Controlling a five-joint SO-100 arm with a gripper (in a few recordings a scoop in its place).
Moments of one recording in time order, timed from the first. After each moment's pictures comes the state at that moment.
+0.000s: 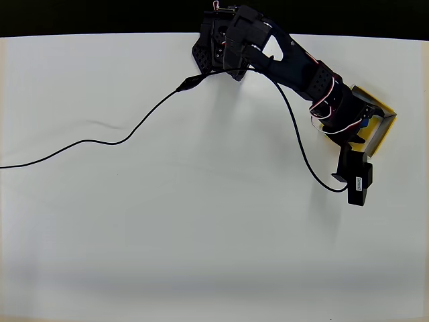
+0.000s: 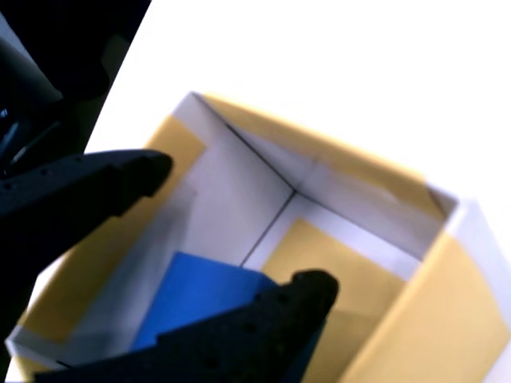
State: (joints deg) arm -68.1 94.4 121.8 15.2 -78.0
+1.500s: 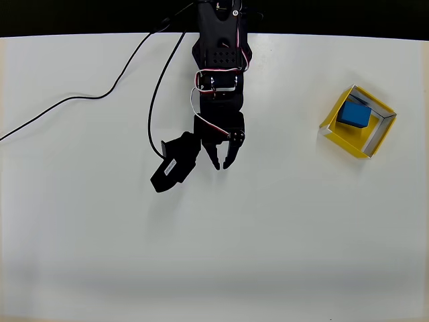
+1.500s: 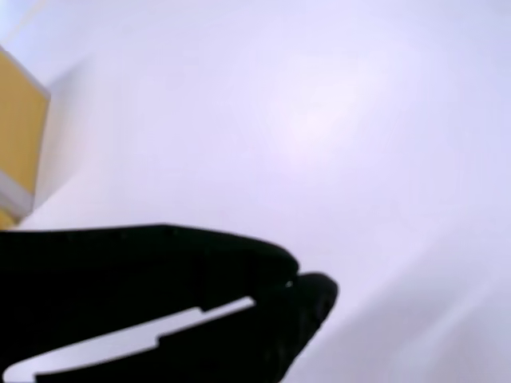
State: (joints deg) arm -6.9 164.6 168.0 38.1 -90.1
